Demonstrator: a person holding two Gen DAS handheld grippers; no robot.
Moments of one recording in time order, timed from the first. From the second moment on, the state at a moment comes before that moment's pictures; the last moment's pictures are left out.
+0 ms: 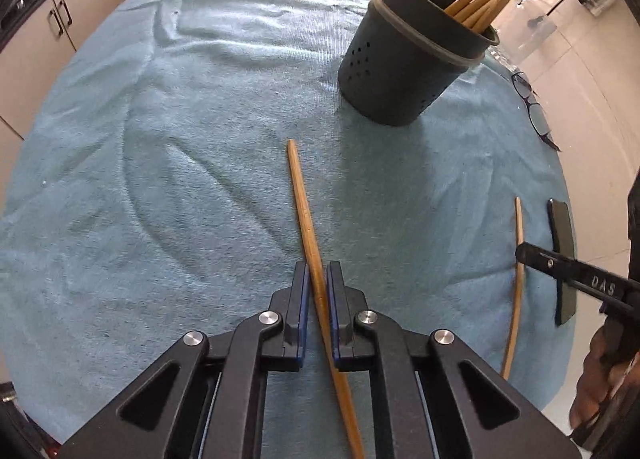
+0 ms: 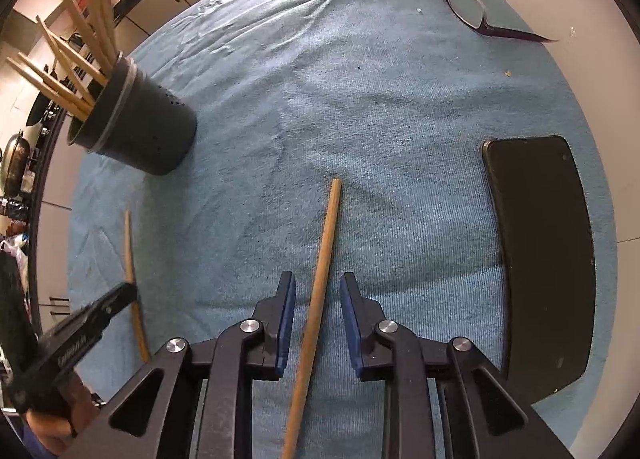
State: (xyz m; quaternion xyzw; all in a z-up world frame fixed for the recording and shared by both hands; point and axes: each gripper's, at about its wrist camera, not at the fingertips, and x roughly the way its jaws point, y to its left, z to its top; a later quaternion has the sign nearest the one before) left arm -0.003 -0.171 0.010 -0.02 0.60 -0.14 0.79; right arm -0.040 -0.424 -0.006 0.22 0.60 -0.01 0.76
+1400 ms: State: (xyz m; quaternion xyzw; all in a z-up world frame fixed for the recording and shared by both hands) left arm -0.025 -0.148 0.152 -0.03 0.41 -0.10 0.90; right arm -0.075 -0.397 0.129 0.20 0.40 0.08 0.89
